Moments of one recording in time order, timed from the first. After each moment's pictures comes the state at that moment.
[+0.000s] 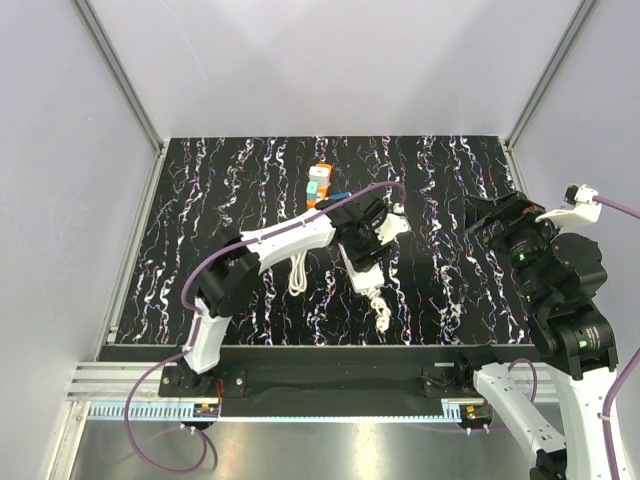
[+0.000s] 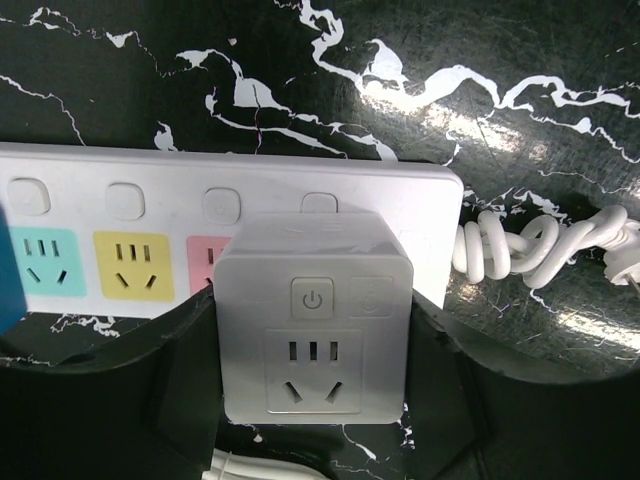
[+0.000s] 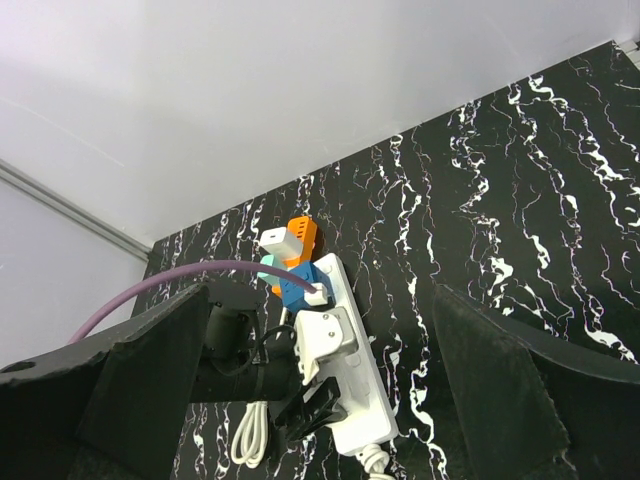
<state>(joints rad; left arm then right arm) -0.89 2.07 1.68 -0.70 0.18 0.31 0.23 0.61 1.18 -0.61 0.18 0.55</state>
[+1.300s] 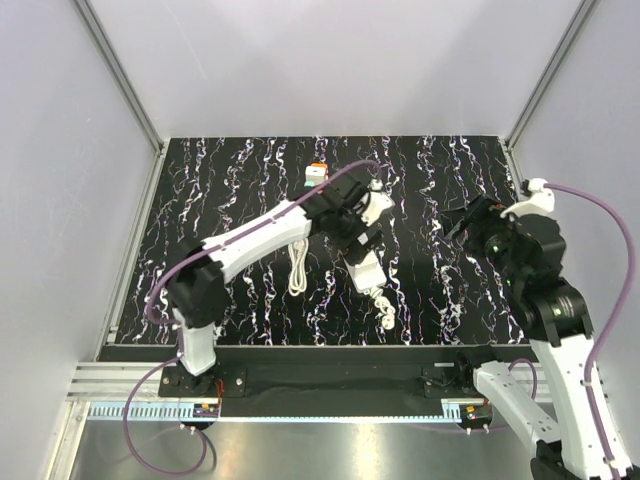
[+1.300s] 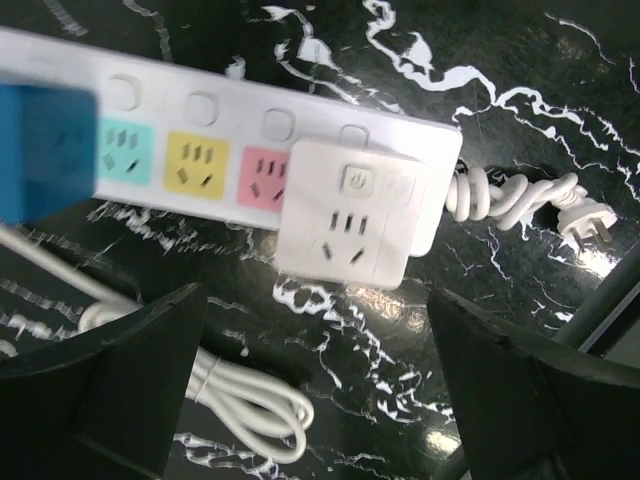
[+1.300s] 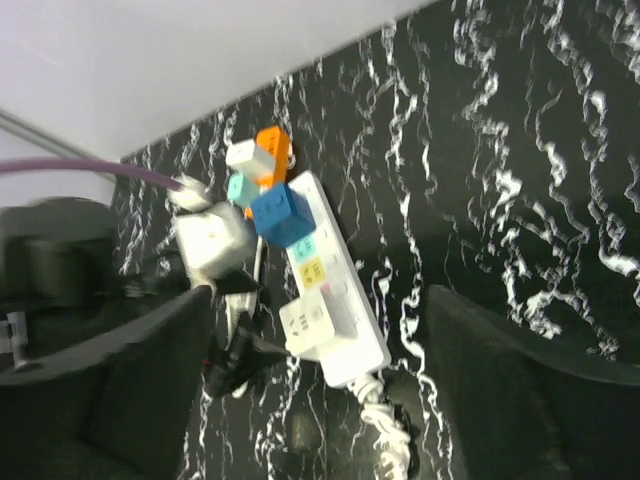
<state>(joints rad) -0.85 1.91 1.68 -0.79 0.14 0.14 0.23 0.68 1.10 -0.67 0.08 0.58</state>
